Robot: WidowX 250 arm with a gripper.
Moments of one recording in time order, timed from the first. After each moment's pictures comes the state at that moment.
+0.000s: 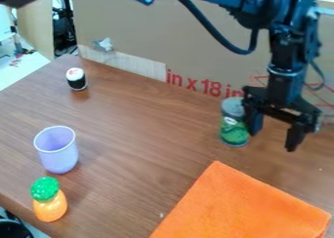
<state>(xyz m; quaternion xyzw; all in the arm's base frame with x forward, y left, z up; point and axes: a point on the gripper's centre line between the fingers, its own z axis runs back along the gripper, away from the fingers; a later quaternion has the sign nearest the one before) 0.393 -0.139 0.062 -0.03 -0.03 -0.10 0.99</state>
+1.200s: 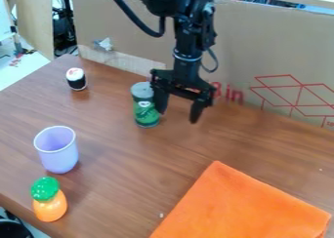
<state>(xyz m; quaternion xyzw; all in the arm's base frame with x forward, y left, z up) 0.388 0.005 0.054 0.06 -0.03 0.08 0.99</state>
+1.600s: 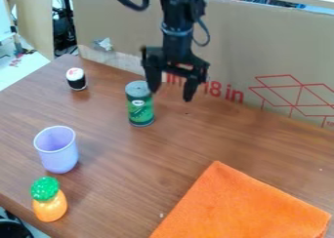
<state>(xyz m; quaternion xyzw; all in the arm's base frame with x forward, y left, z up) 0.386 0.010 0.097 0.05 -0.08 0.07 0.99</state>
